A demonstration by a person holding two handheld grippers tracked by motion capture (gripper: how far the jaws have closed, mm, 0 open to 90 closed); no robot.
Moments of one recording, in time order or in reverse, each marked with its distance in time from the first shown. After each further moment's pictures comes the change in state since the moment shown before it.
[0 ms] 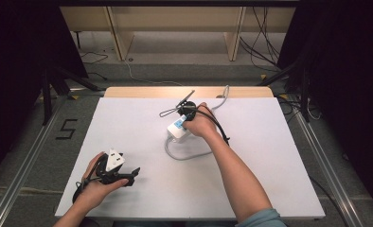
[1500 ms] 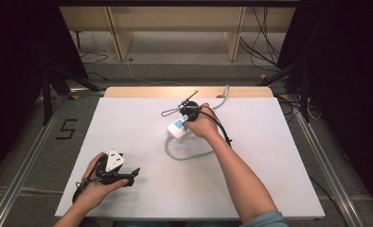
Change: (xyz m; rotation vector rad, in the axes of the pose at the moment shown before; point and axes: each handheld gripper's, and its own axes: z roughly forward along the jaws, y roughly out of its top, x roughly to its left) left arm 0.000 0.000 -0.001 0.004 -0.001 0.007; right arm -0.003 -0.006 -0.004 -0.063 0.008 -0.011
